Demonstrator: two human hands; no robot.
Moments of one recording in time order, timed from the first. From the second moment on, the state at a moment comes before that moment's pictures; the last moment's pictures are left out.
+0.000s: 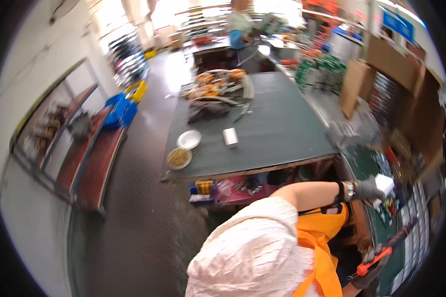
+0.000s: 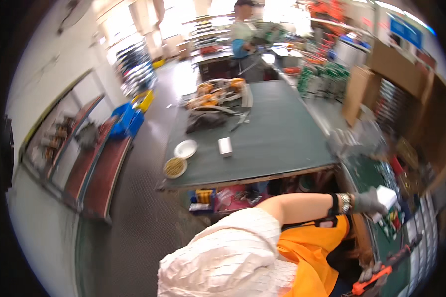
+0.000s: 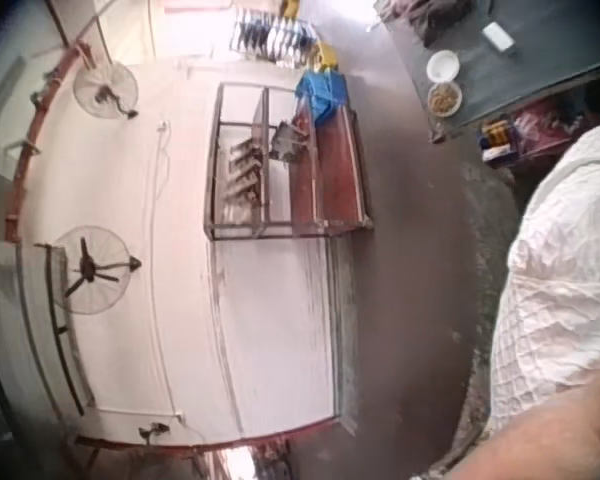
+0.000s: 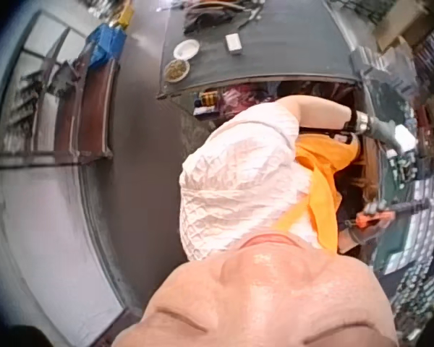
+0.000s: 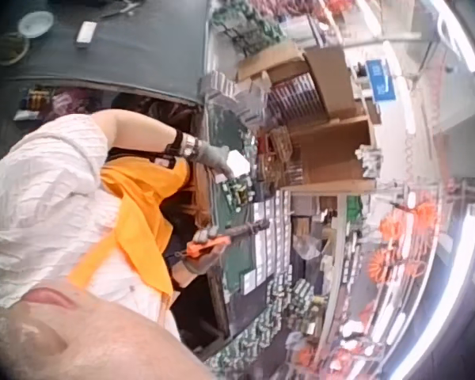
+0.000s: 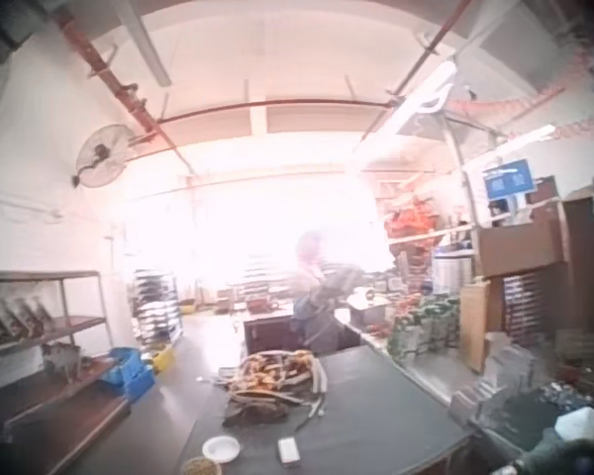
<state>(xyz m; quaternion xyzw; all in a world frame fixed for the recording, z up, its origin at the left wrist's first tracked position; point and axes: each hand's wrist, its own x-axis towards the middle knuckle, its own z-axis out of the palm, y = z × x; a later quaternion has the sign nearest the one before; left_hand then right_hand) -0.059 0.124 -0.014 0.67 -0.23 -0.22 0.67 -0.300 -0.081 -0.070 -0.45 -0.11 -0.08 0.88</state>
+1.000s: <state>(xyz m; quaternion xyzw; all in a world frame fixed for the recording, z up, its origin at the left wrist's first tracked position) -0.029 0.020 -0.010 0.82 -0.54 0.20 0.01 -0.309 -0.079 -0.051 -0.37 0.24 -0.18 0.88</state>
